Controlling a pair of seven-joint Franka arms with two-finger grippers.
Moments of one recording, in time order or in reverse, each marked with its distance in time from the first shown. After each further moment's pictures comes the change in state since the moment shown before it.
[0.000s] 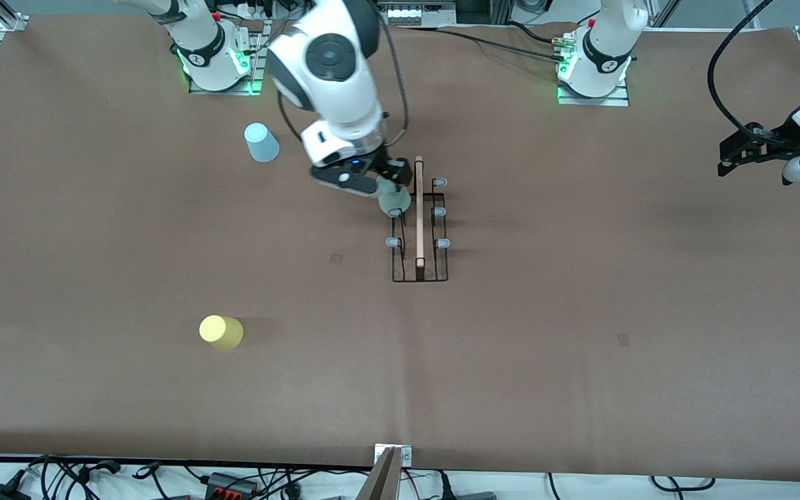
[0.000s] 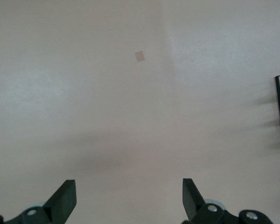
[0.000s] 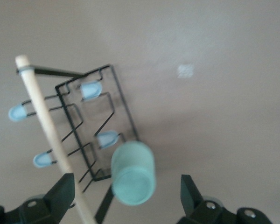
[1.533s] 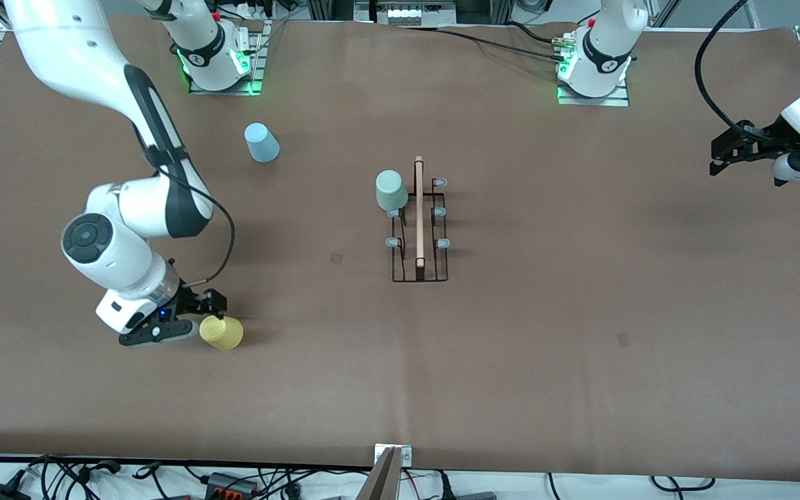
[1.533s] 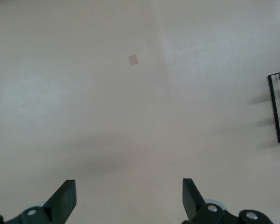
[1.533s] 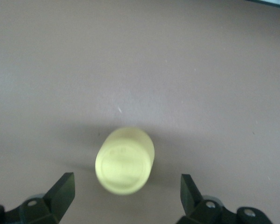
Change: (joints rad) left arm -0.007 0.003 -0.016 0.011 -0.004 0.003 0.007; right arm -0.383 0.335 -0.210 0.113 -0.001 0.367 -1.092
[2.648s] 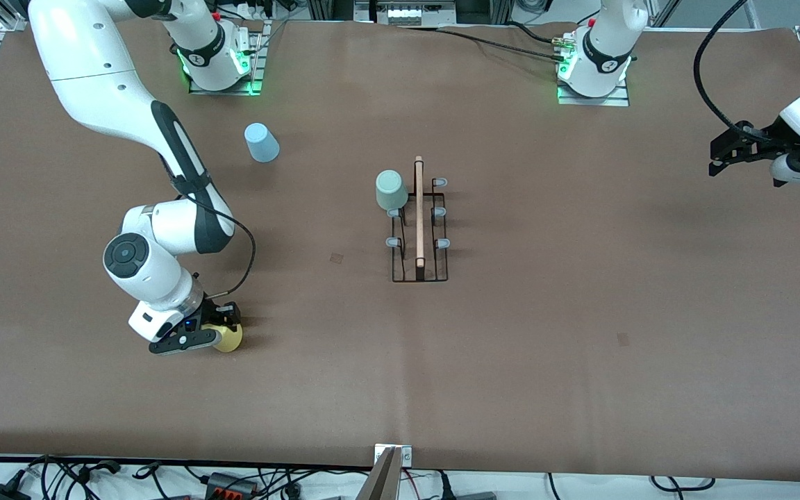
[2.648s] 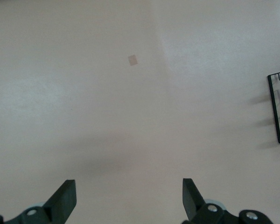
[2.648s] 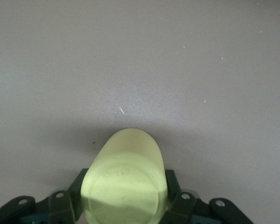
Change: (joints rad) left arm -0.003 0.001 -0.001 0.000 0.000 0.001 0.000; right arm 0.011 0.104 0.001 0.013 0.000 0.079 -0.003
